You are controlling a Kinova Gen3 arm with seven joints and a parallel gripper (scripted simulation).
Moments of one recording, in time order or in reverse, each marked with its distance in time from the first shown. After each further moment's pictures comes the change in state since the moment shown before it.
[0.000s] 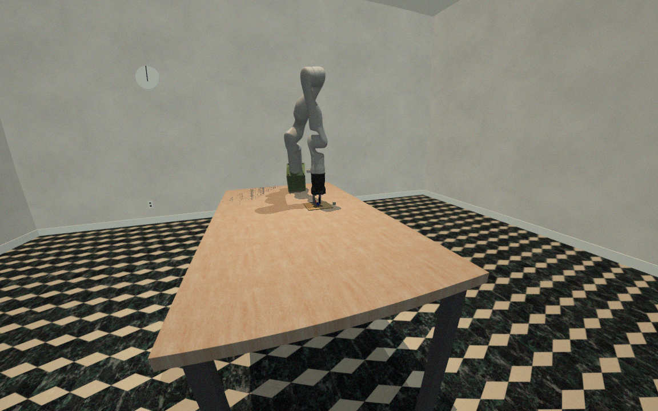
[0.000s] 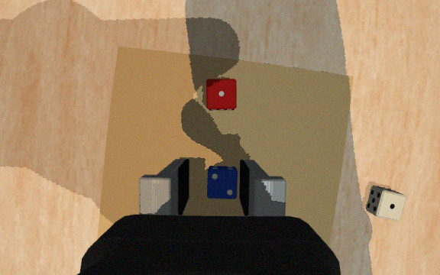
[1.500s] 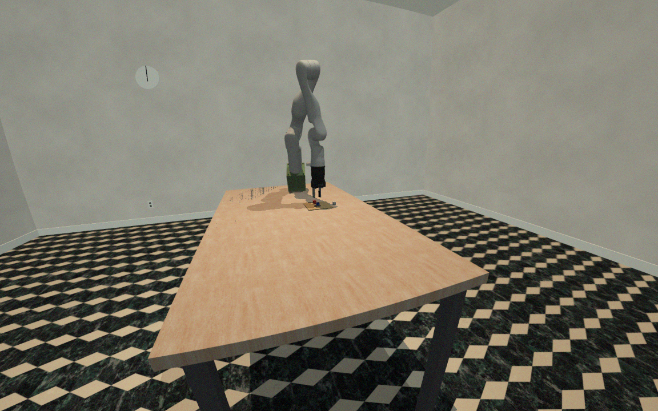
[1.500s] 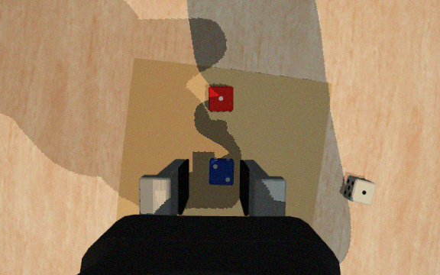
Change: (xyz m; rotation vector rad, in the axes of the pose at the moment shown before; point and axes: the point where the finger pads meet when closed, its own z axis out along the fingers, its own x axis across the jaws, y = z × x) arm 0.000 0.000 -0.038 -0.006 0.000 -0.001
